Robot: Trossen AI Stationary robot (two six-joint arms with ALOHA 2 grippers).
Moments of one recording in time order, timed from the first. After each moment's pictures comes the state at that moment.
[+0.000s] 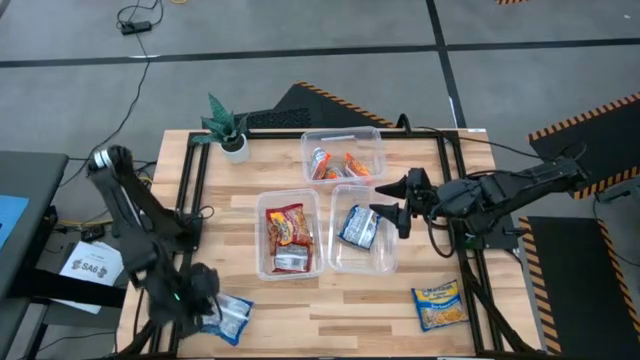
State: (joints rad) left arm -1.03 1.18 0.94 -0.69 -0.19 -1.34; right arm 0.31 0.98 0.99 -0.31 0.52 0.56
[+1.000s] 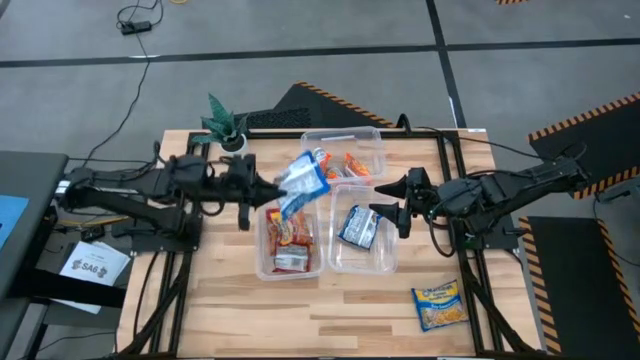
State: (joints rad) left arm -0.05 0.95 0.94 0.00 -0.12 -0.32; right arm 0.30 0.98 0.99 -0.30 0.52 0.56
